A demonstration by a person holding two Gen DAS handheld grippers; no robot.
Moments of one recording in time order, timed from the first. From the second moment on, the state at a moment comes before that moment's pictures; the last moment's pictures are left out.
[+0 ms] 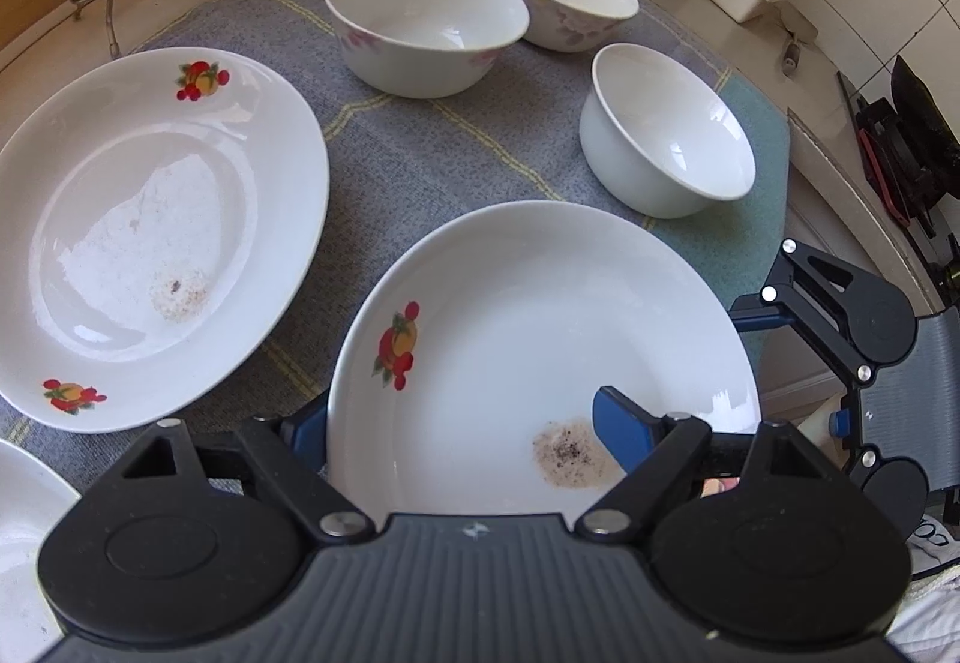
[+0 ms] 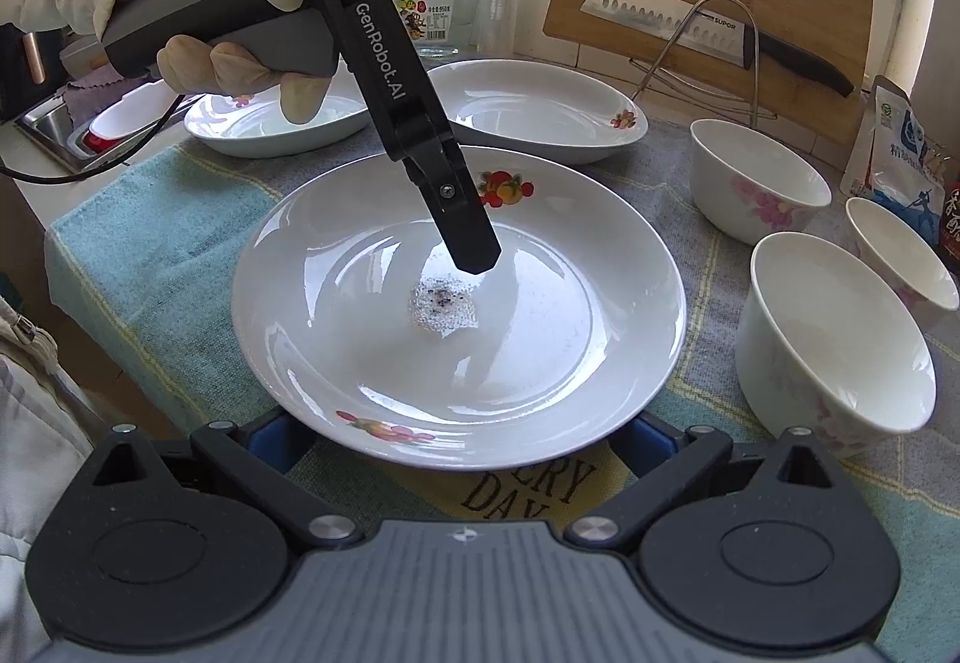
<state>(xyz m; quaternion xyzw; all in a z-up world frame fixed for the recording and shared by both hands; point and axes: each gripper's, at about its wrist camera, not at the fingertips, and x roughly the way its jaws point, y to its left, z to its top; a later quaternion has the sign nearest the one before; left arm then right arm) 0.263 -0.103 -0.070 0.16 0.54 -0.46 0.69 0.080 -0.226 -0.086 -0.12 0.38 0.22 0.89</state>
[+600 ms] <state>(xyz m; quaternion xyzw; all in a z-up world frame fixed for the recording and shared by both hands) 0.272 -0.033 -0.031 0.11 0.51 -0.41 0.74 0.113 -0.188 -0.049 -0.16 0.35 0.29 0.88</state>
